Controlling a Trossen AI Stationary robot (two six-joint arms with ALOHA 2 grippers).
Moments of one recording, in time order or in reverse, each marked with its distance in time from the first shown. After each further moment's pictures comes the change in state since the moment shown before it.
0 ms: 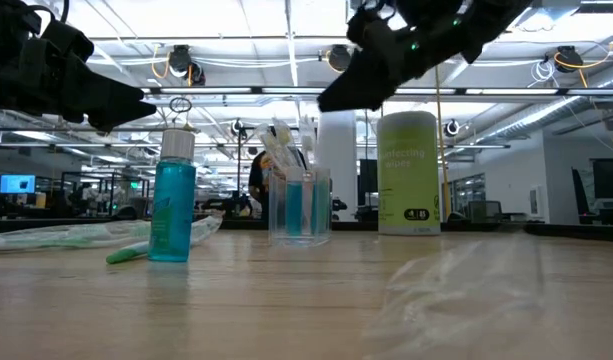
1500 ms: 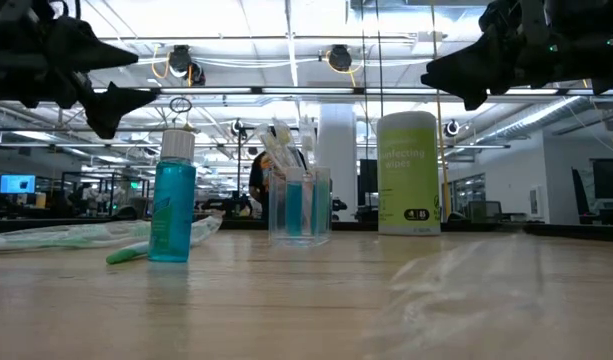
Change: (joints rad) left arm -0.174 0.172 0.000 0.227 -0.014 -0.407; right arm 0.050 -0.741 -0.653 0.325 0.053 0.102
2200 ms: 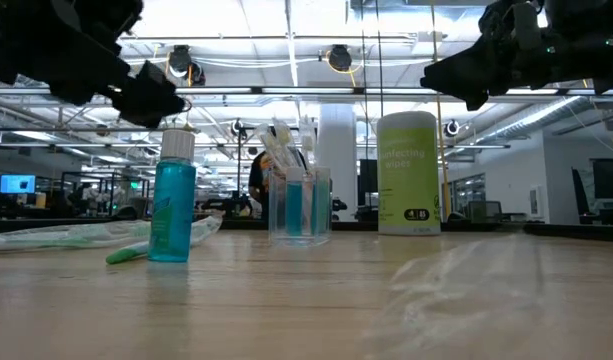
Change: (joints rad) left arm -0.365 0.993 0.327 0.290 -0.009 0.281; right arm 0.000 0.000 0.000 0.000 0.055 -0.011
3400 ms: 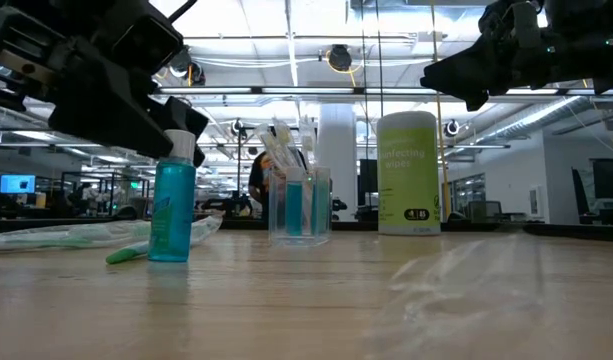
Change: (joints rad) left arm 0.066 0.260 0.121 -0.031 0.103 0.074; right arm 0.000 0.000 0.000 0.000 -0.002 0.010
